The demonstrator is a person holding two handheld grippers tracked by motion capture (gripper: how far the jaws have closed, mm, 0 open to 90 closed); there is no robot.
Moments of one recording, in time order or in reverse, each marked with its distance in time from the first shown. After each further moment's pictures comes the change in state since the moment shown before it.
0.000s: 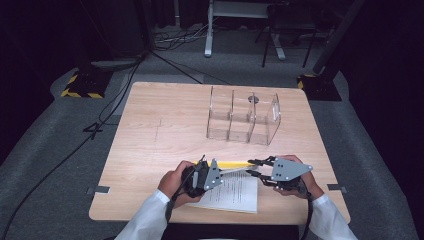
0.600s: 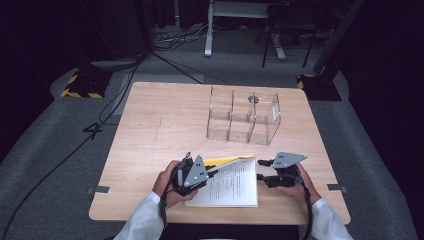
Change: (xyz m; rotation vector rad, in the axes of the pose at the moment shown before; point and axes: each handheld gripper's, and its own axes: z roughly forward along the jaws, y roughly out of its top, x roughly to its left) left arm 0.012 -0.024 -0.009 -0.166 -0.021 -0.099; right arm -0.011 -0.078 0.031 0.173 0.045 0.334
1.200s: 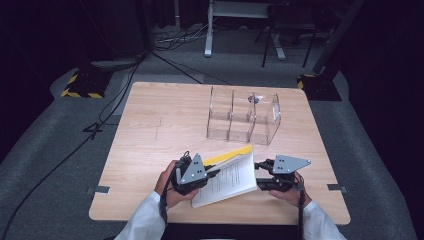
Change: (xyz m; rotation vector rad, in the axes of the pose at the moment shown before) left arm 0.001 0.000 0.004 -0.074 -0.047 -0.059; right arm 0.029 0.035 -0.016 -0.296 0.107 -0.019
